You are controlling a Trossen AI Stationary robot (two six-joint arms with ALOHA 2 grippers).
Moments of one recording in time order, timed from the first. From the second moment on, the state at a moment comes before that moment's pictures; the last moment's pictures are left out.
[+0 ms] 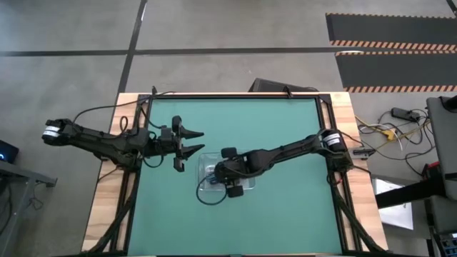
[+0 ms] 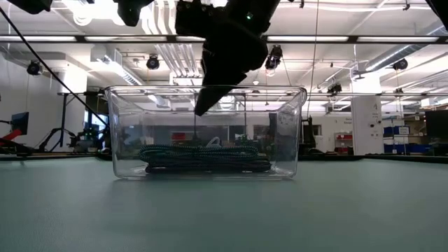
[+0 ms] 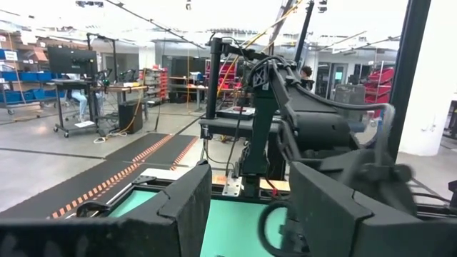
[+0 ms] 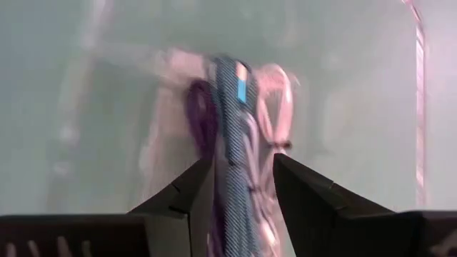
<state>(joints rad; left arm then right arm) -0.14 0.88 0.56 0.51 -0.27 -0.02 0.17 2.07 1.68 -0.68 0.18 -0.08</state>
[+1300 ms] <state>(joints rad) -0.14 0.87 0.56 0.34 -0.27 -0.01 0.23 0.96 0.42 0.40 0.26 -0.29</state>
